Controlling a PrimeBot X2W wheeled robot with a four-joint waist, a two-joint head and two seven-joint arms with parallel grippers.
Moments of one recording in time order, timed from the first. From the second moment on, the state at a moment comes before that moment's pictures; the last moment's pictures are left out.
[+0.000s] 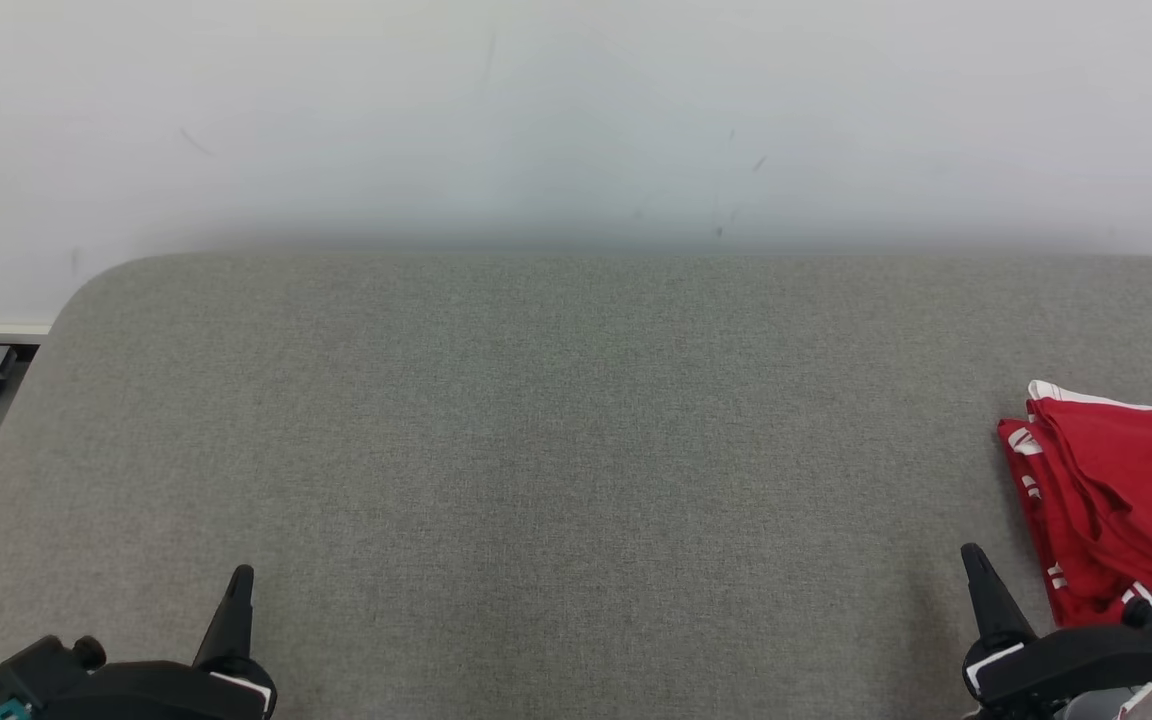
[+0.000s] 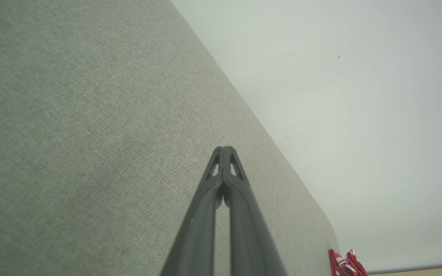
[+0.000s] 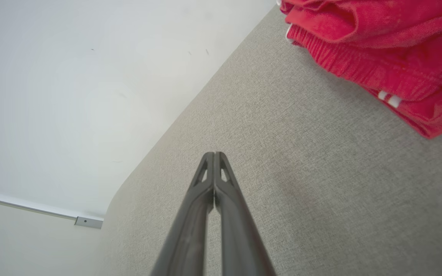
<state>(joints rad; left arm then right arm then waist) -0.09 0.12 -0.12 0.28 -0.99 0.01 0.03 0.00 -0.08 -0.06 0.25 1.01 0.03 0.03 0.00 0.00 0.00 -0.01</state>
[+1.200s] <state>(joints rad) -0.09 0.06 0.03 0.29 -1.43 -0.09 0.09 -0.06 -0.06 -0.11 0.29 1.44 0.09 0.09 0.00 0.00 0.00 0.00</state>
